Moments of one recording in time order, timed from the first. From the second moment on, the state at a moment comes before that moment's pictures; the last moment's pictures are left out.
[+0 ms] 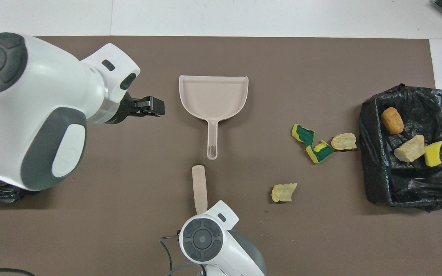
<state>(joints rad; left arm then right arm) -0.29 0.15 -0.14 -1.61 -0.09 1.91 -0.36 0.82 0.12 0.09 -2.15 0.19 2.20 0.83</state>
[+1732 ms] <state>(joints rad) -0.50 0.49 -0.14 -1.53 -0.10 2.09 -0.46 0.12 -0.08 0.06 -2.16 -0.09 1.75 0.41</state>
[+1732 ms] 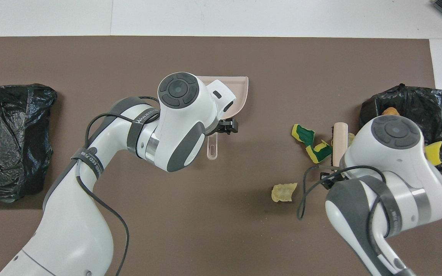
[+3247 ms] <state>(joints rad) -0.48 0.38 -0.11 -1.56 -0.01 1.86 -0.25 0.03 -0.01 0.08 -2.26 -0.17 2.01 0.11</state>
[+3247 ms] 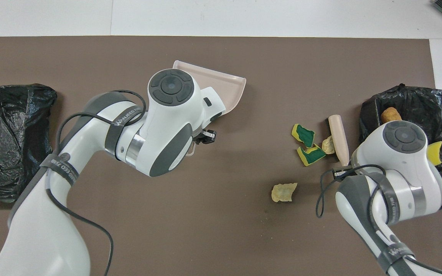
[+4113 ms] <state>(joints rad) -0.38 0.09 -0.12 -1.91 0.06 1.75 0.29 0.21 -0.01 0.08 -2.26 0.00 2.01 0.17</state>
